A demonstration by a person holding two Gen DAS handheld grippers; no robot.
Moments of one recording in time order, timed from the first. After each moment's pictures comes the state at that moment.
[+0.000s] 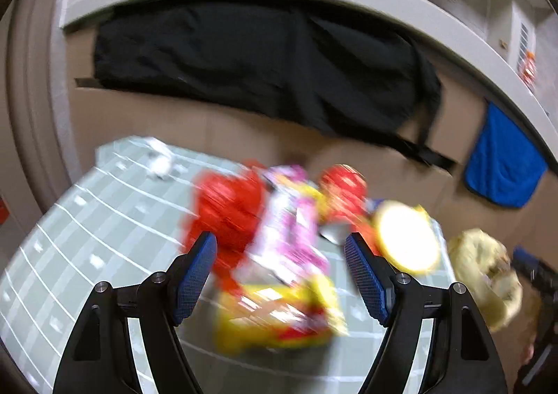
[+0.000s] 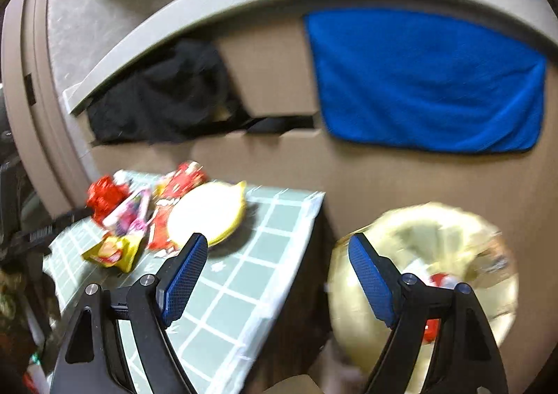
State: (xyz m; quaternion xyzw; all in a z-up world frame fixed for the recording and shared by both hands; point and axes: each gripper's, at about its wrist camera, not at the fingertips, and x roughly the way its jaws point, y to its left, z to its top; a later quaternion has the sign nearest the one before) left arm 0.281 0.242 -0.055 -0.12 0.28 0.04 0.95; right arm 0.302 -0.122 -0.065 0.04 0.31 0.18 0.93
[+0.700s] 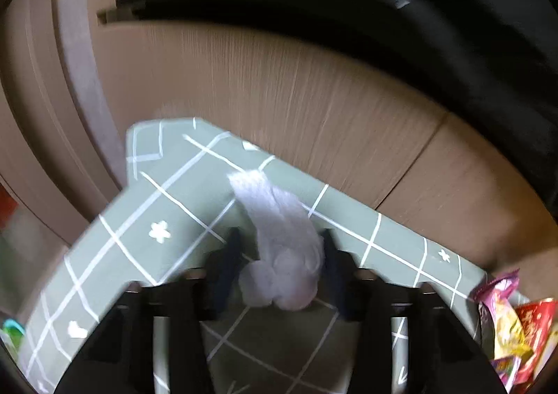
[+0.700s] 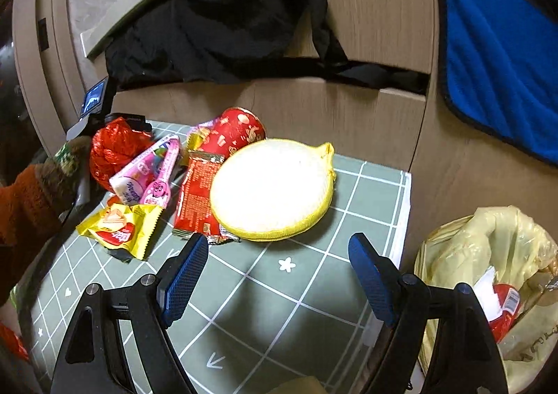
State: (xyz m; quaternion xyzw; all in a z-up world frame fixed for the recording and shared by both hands) left arm 0.475 0.410 -0.139 -0.18 0.40 0.19 0.88; right arm 0.337 -0.022 -0.107 -0.02 0.36 0.22 0.90
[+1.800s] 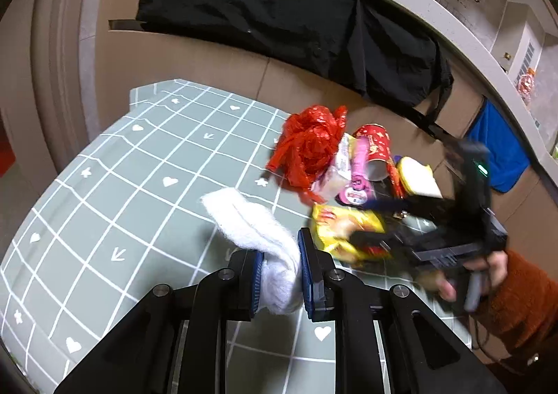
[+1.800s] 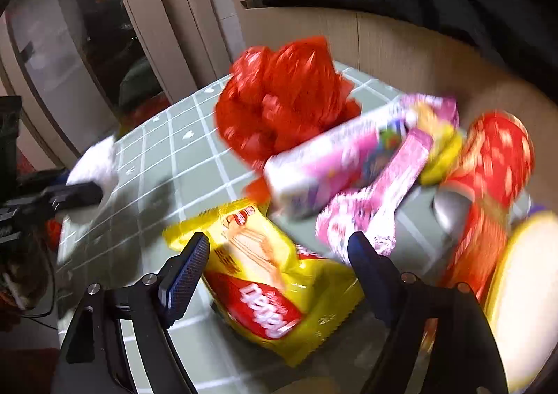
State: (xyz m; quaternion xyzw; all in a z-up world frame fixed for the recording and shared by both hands) left arm 0.187 0.308 -0.085 -0.18 0.35 0.01 0.92; right arm 0.351 0.158 -0.133 -0.12 0.43 0.48 0.76
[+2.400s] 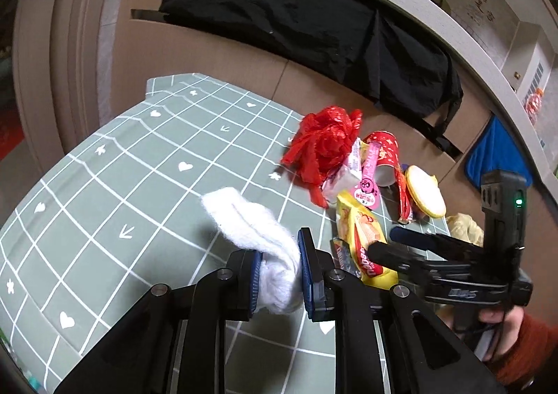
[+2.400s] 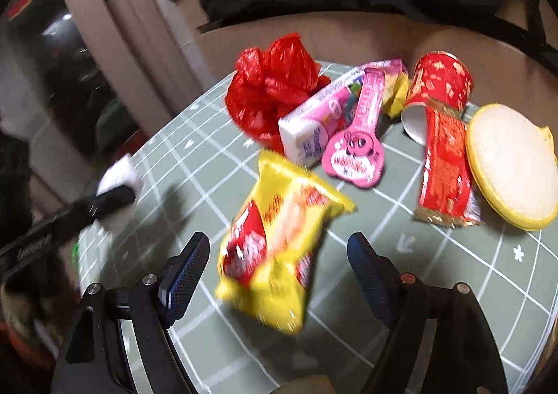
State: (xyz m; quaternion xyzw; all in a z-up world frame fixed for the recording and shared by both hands) left arm 0.172 0.317 -0.096 -0.22 0.33 0.02 0.92; right arm 0.304 0.132 -0.122 -0.03 0.44 0.38 0.81
